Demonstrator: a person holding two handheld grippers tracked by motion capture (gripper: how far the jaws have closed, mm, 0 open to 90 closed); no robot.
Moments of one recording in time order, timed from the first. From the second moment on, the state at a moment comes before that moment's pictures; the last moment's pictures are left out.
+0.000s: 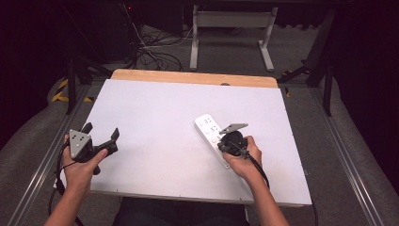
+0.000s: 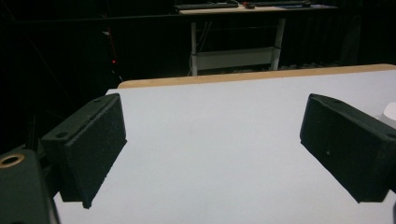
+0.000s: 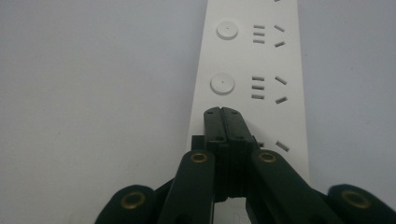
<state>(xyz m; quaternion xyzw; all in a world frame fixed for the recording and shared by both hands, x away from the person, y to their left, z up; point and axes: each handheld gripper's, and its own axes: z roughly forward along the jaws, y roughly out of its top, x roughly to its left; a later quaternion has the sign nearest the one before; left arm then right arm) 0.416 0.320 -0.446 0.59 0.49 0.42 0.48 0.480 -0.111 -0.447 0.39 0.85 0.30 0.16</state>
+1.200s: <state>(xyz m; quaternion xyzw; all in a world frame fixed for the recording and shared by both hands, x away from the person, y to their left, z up) 0.411 0.322 -0.443 0.59 0.49 0.43 0.49 0.423 -0.274 -0.434 0.40 0.56 0.63 0.35</state>
